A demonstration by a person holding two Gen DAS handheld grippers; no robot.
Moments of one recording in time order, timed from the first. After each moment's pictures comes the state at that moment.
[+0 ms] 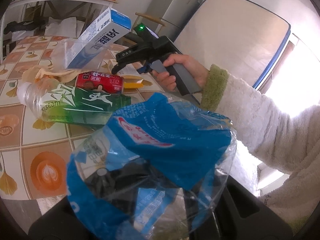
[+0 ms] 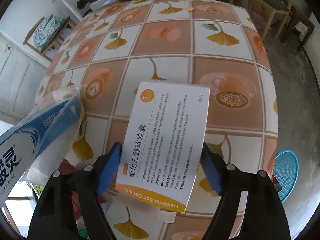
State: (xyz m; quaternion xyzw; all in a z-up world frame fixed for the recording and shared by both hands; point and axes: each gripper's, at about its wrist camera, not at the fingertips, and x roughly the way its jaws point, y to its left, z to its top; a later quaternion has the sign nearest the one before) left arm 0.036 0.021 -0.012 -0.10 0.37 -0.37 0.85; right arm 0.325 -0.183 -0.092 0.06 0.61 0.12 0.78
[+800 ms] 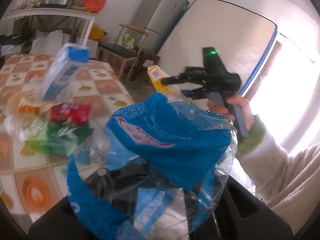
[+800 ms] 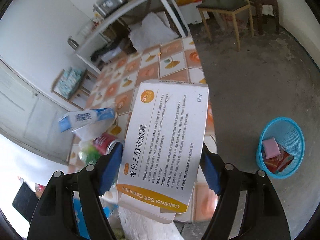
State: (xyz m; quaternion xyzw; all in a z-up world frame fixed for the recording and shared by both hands) left arm 0.044 -0.025 0.038 -0.10 0.33 -0.41 0.84; right arm 0.140 -0.331 0.018 0.22 0.48 0.12 0.84
